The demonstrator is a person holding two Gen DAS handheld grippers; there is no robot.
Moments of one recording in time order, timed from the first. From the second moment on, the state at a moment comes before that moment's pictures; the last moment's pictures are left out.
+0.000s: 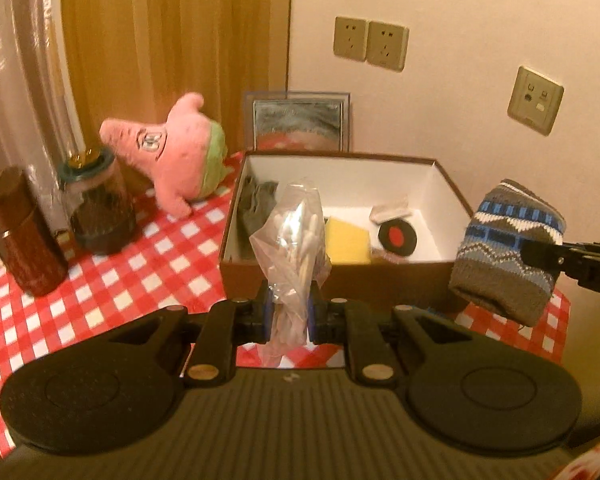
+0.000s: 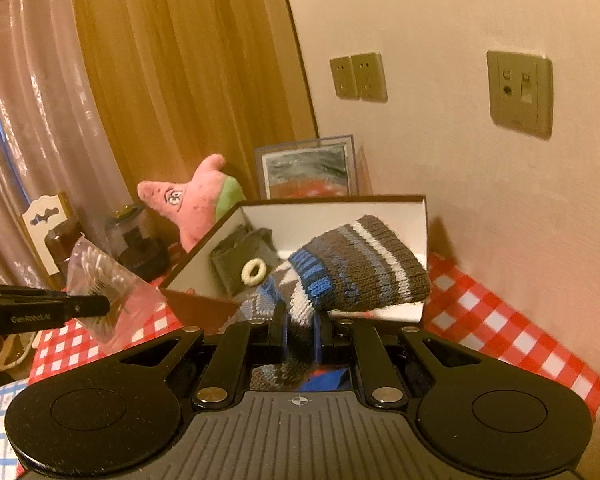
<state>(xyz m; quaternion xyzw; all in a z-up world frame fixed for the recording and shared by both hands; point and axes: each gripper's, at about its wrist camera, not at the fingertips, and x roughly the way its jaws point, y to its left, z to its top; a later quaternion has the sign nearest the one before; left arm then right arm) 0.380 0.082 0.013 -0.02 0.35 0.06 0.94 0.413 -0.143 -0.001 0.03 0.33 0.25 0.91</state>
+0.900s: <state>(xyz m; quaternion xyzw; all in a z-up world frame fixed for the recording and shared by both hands) 0.493 0.062 0.014 0.01 0.34 0.04 0.94 0.517 -0.131 -0.007 0.04 0.33 0.28 0.90</state>
